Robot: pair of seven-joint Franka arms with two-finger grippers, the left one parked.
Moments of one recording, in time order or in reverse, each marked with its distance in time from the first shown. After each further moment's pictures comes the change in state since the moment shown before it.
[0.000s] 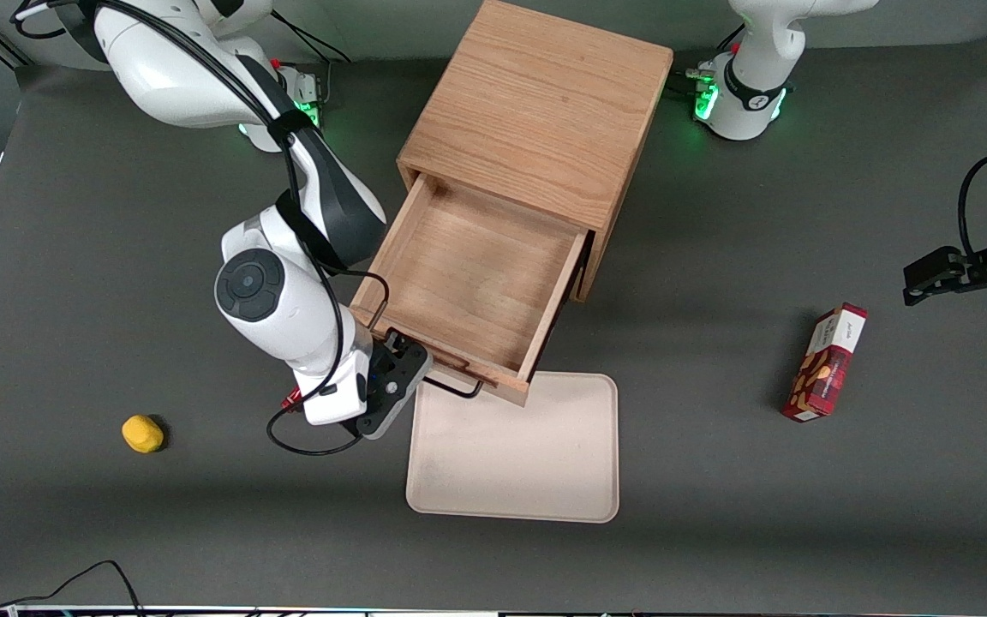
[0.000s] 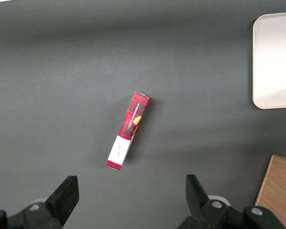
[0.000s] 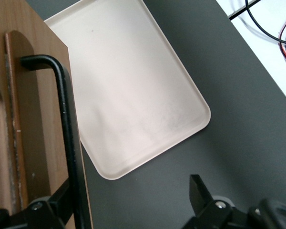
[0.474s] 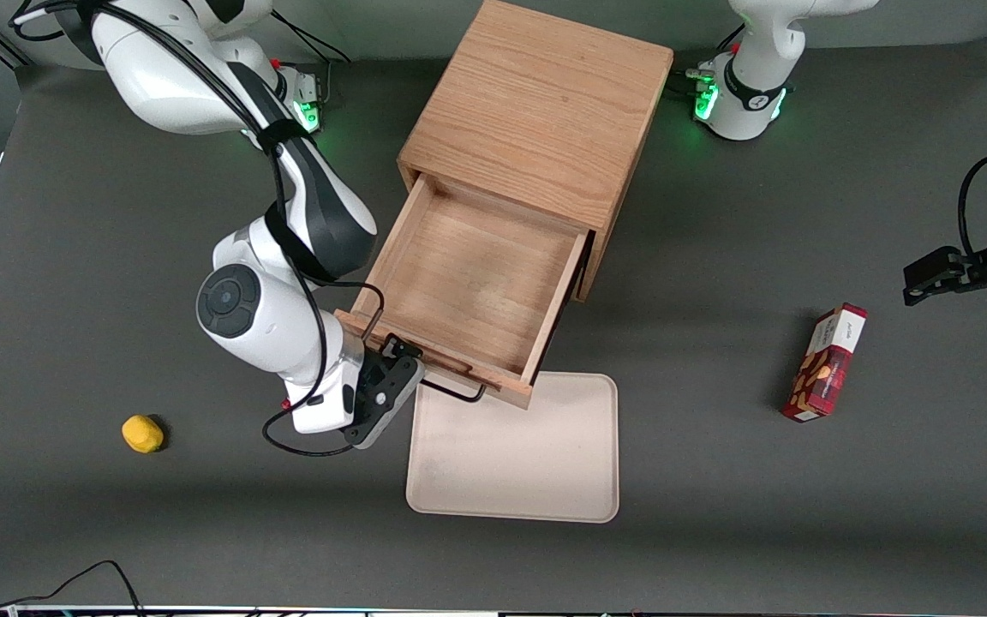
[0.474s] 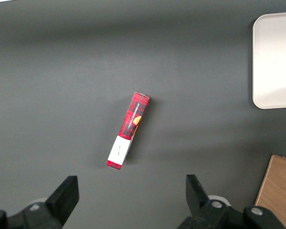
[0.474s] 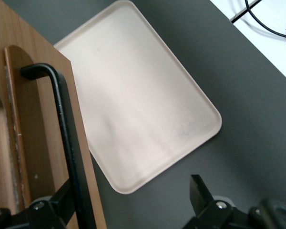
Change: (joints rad) arm -0.009 0.011 -0.018 0.001 0.148 0.025 0.005
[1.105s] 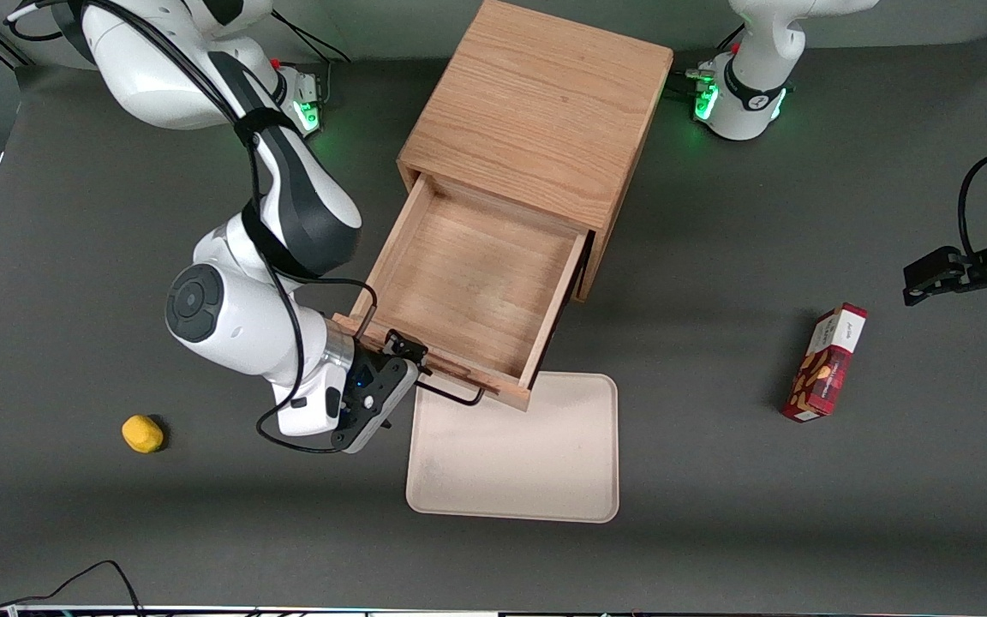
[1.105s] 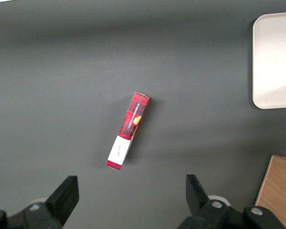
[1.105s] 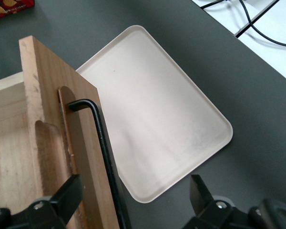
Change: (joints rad) arm -0.014 -0.007 0.001 0.081 0.080 -0.081 0.037
